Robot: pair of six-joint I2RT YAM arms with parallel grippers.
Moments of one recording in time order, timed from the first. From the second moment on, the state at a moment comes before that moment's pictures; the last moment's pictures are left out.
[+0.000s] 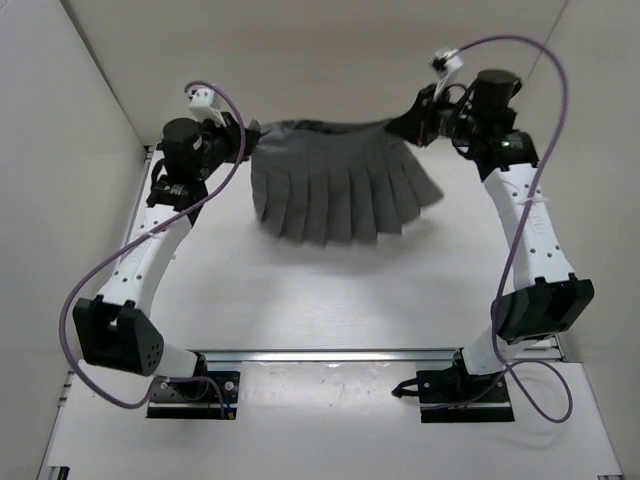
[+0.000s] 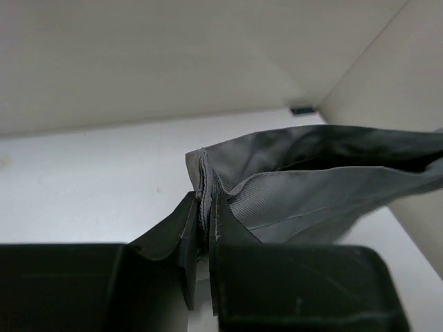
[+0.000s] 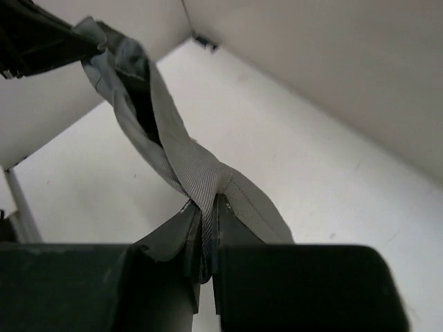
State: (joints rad) left arm -0.20 1.43 1.33 -0.01 0.29 -0.33; right arm 0.13 1.59 1.79 -0.49 -0.77 0.05
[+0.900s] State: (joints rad) left arm -0.40 0.48 0.32 -0.12 0.18 -0.62; right arm 0.23 0.74 0.51 -0.42 -0.69 0.18
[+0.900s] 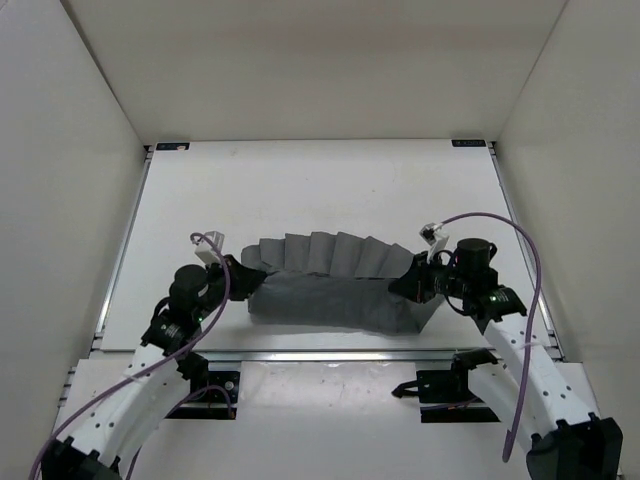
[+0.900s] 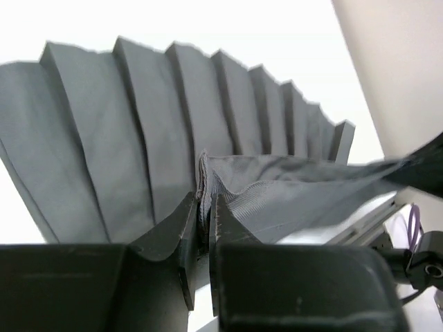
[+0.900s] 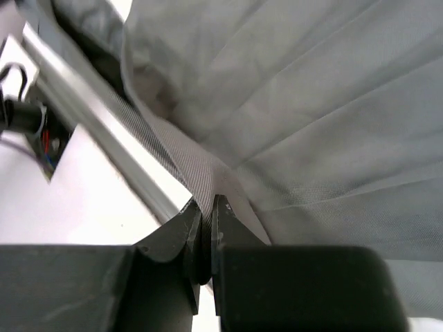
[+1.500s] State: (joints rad) left arm -0.26 1.70 1.01 0.24 0.19 -0.53; right arm 0.03 1.59 1.02 -0.15 -0.59 0.27
